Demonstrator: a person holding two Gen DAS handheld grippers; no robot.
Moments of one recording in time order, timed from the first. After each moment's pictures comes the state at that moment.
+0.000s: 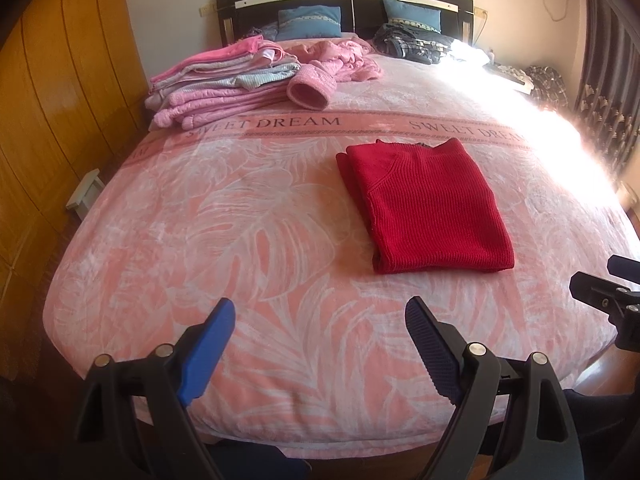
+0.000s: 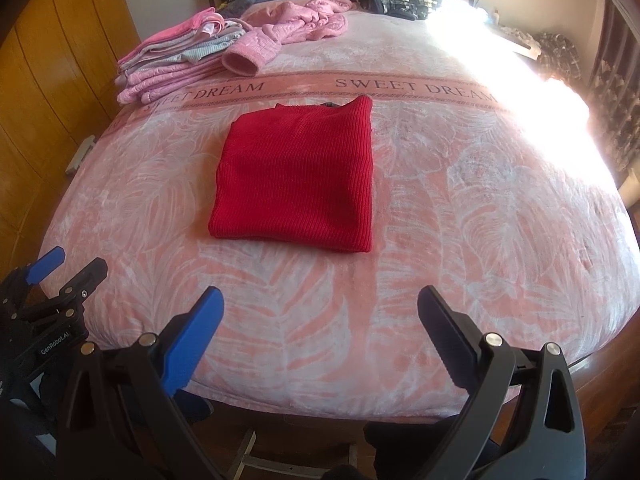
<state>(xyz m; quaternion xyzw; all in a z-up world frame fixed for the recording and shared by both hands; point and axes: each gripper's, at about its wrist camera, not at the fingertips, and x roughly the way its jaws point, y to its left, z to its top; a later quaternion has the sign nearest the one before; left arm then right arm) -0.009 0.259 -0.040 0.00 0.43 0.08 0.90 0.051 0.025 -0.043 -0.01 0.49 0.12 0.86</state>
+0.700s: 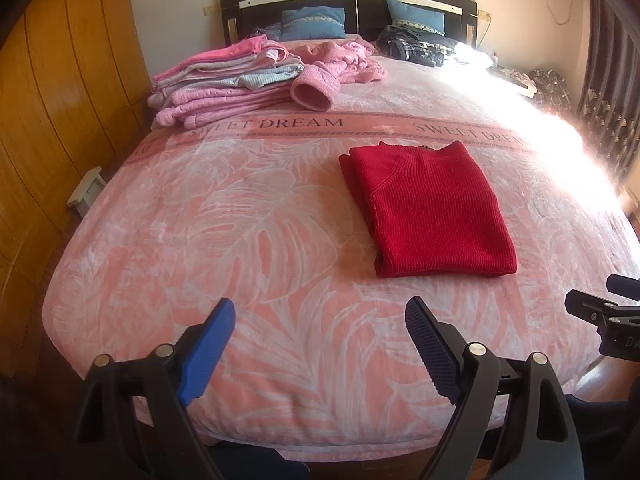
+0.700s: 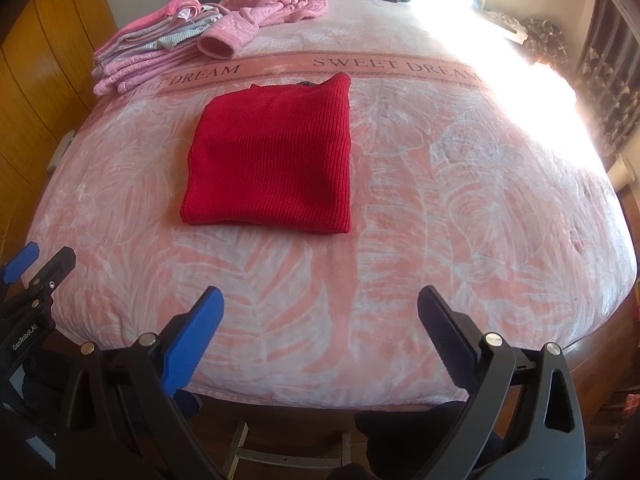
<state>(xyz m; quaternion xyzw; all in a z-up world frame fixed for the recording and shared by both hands) -0.006 0.264 -0.041 -0.01 0.43 0.08 0.90 0.055 0.021 -0.061 -0.02 0.52 0.08 0.85</state>
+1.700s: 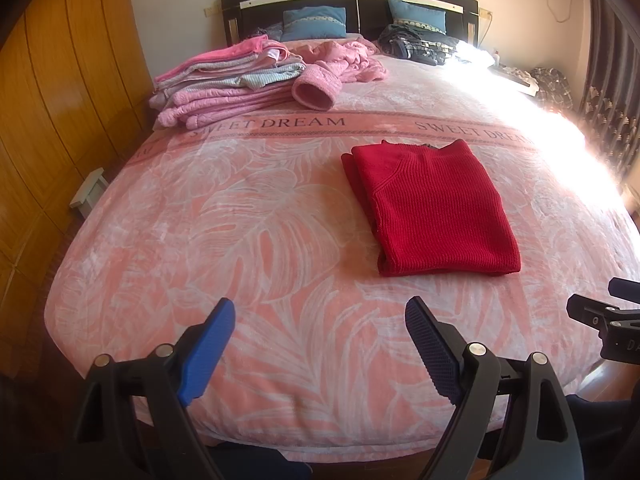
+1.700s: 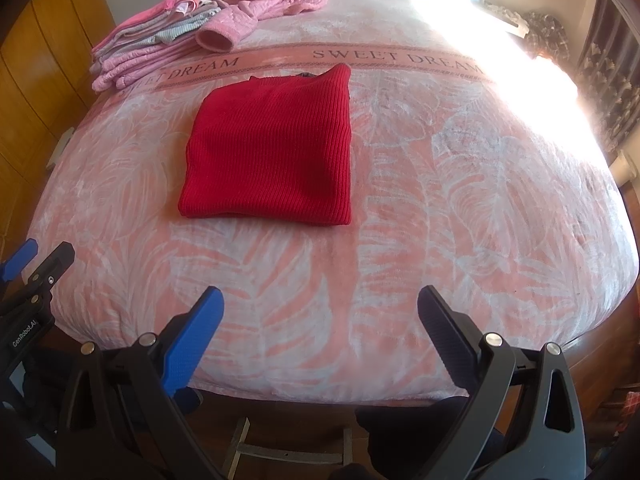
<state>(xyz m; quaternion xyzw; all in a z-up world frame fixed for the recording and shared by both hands) -0.005 0.263 -0.041 -0.01 0.43 0.08 0.90 0.056 0.020 -0.067 -0.02 0.53 0.09 0.84</state>
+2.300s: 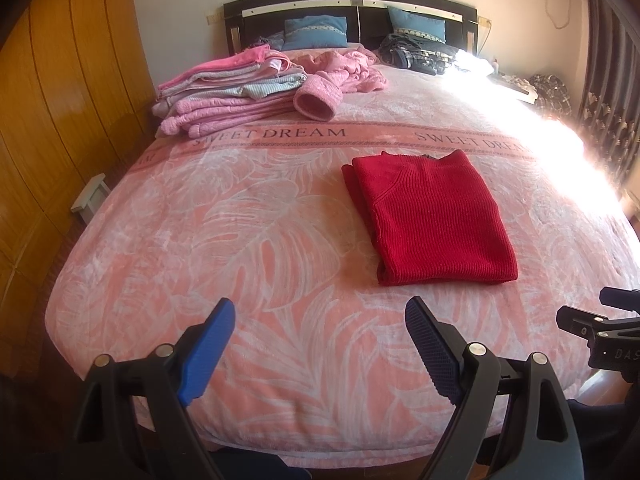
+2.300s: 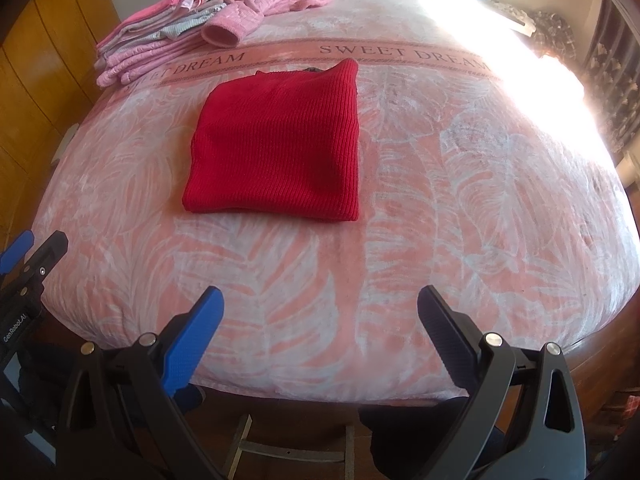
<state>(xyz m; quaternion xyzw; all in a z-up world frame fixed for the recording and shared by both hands) -0.008 0.265 -0.035 -0.01 0.42 0.09 0.90 0.056 0.022 -0.072 -0.02 0.54 0.10 0.84</state>
